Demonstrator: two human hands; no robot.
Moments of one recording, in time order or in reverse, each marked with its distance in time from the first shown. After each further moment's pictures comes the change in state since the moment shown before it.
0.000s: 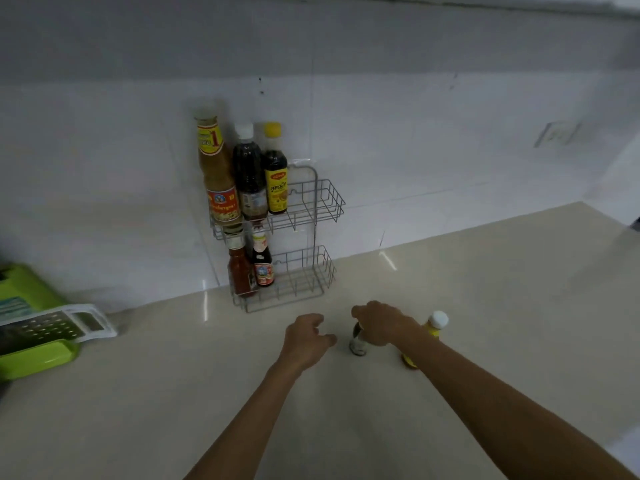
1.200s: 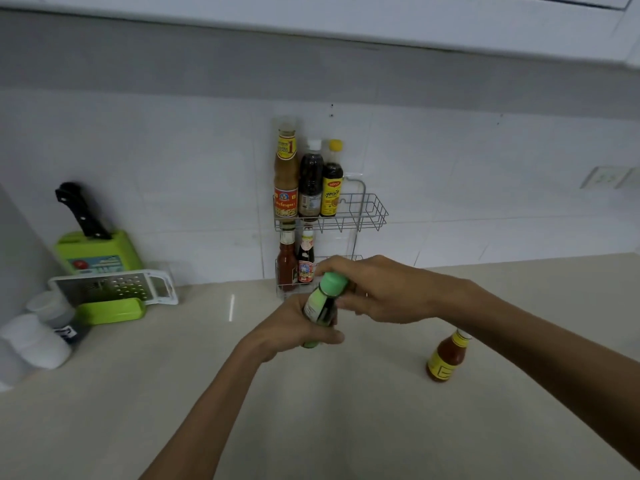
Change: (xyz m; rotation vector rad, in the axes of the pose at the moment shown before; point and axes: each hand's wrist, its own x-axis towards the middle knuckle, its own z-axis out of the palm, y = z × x) left_hand -0.121 0.023 -0.104 -0.281 -0.166 0.256; right_hand -0.161 -0.088 -0.115 0.123 0.221 -0.746
